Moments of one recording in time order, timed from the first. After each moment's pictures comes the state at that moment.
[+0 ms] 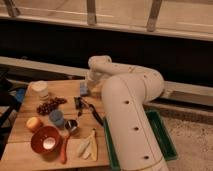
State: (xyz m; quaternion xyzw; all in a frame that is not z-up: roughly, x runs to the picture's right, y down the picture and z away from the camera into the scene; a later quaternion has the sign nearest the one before) arm -0.083 -0.012 0.970 -0.32 0.05 0.66 0.68
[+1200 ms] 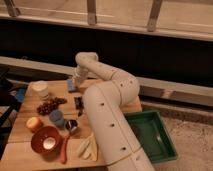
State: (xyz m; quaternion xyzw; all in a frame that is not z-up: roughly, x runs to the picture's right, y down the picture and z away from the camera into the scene) arm -0.185 -0.034 0.999 -0.35 0.02 0.61 0.71
